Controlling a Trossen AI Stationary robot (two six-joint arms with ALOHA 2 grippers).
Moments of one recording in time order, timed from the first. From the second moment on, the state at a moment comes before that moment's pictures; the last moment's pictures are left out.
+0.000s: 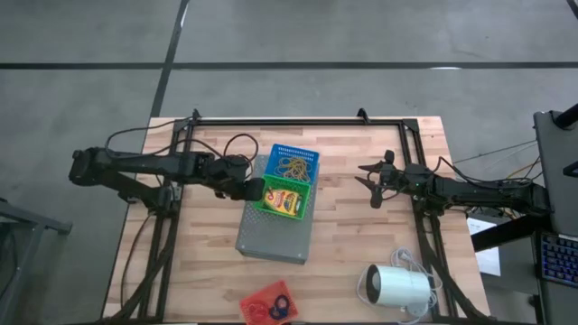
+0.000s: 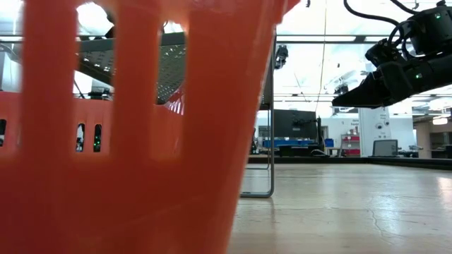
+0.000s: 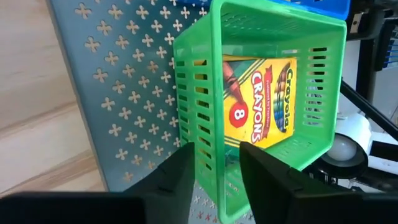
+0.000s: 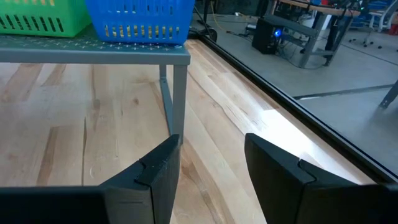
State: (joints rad) left arm 0.01 1.24 1.01 -0.63 0.06 -1.30; right arm -0.21 0.49 0.04 0.22 0.18 -0.04
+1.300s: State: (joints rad) left arm -0.91 1.24 1.03 -0.58 -0.73 -1.03; right arm -0.21 0.49 0.04 0.22 0.18 -0.04
